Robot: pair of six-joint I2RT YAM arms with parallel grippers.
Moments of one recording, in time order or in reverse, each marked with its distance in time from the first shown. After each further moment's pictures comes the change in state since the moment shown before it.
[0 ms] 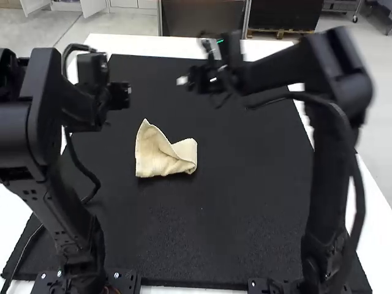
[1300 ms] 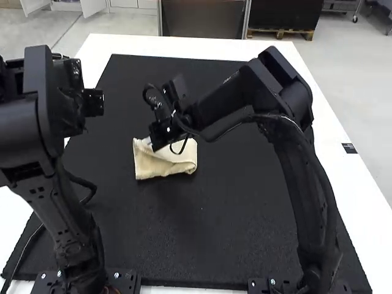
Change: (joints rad) left arm 0.219 0.001 -0.012 -0.022 0.065 0.133; right arm 0.284 0.230 0.071 -0.093 -0.048 -0.033
